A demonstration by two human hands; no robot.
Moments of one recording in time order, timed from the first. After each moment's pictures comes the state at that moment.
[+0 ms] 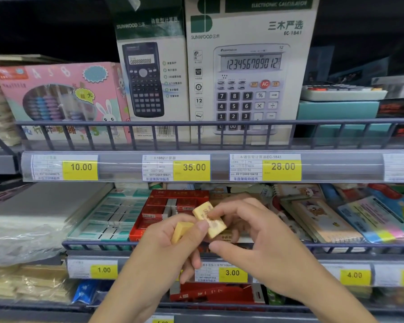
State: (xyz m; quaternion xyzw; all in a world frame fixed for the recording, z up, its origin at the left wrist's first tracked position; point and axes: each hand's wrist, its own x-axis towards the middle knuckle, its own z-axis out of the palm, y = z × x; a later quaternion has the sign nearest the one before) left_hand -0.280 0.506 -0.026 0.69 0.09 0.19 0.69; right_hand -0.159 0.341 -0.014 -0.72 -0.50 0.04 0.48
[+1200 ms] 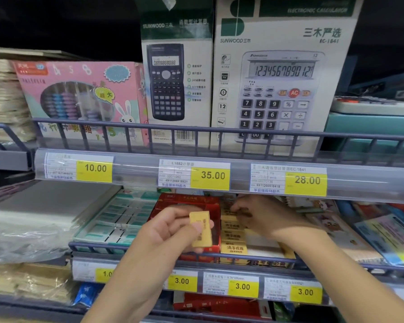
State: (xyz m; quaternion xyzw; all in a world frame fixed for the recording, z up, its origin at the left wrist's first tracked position) left_hand -0.279 0.527 -0.024 0.64 0.13 0.23 0.72; right_hand -0.052 0.401 -0.015 -0.87 -0.47 0.02 0.14
